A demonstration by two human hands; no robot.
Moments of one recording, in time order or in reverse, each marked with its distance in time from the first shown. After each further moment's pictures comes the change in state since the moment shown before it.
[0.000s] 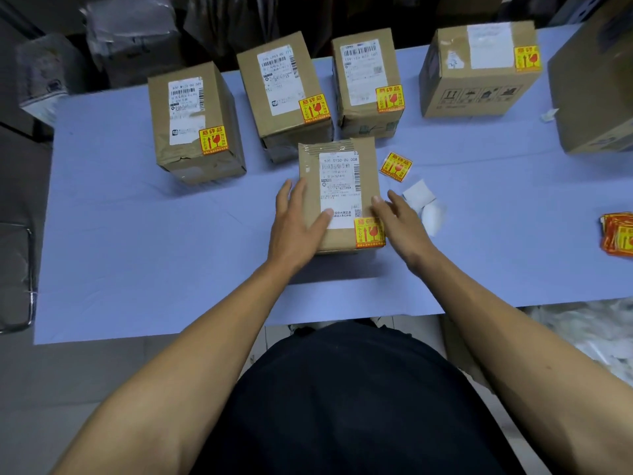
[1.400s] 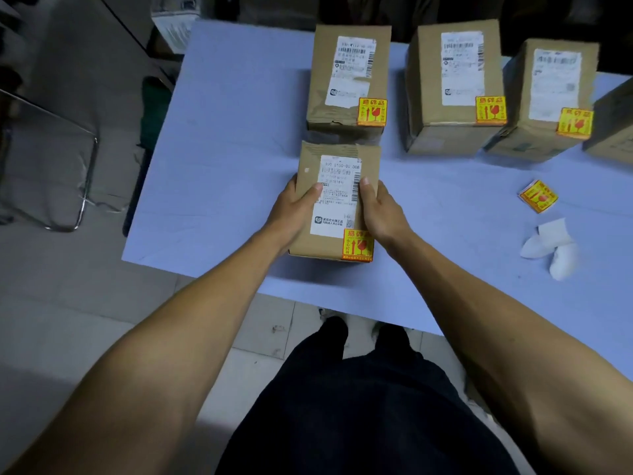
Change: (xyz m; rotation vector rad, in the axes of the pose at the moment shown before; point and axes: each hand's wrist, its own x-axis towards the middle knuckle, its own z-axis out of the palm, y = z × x) left_hand 0.002 -0.169 -0.154 -0.618 0.072 -0.340; right_hand 0.018 -0.067 0.247 -0.361 -0.178 -0.139
